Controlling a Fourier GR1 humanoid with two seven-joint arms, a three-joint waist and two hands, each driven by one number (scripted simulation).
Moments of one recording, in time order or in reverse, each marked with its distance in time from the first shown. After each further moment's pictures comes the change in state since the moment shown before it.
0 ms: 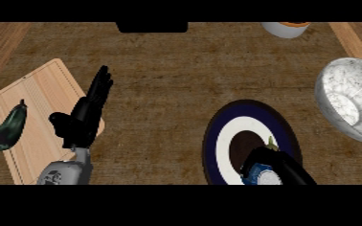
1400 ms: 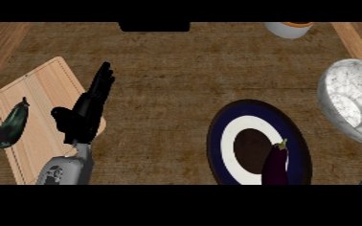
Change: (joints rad) left arm -0.032 -0.002 0.007 0.014 -0.004 -0.011 0.011; right arm 0.148 -0.195 -0.590 -0.703 -0.395 -0.094 0.229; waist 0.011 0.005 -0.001
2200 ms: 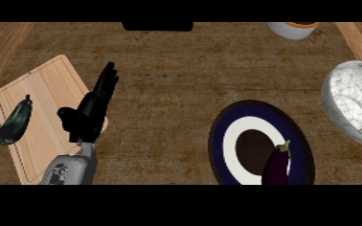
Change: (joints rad) left arm -0.011 -0.014 -0.006 0.026 -0.008 -0.007 -0.025; right arm -0.482 -0.287 -0.081 0.383 0.089 0.053 0.248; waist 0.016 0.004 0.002
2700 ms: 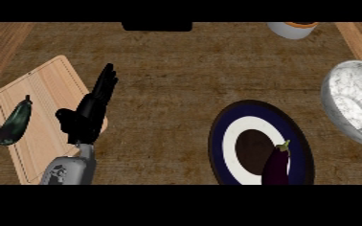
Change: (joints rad) left arm 0.011 0.002 0.005 -0.003 0.002 -0.009 -0.002; right arm -0.120 0.006 0.055 0.462 0.235 -0.067 -0.297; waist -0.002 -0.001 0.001
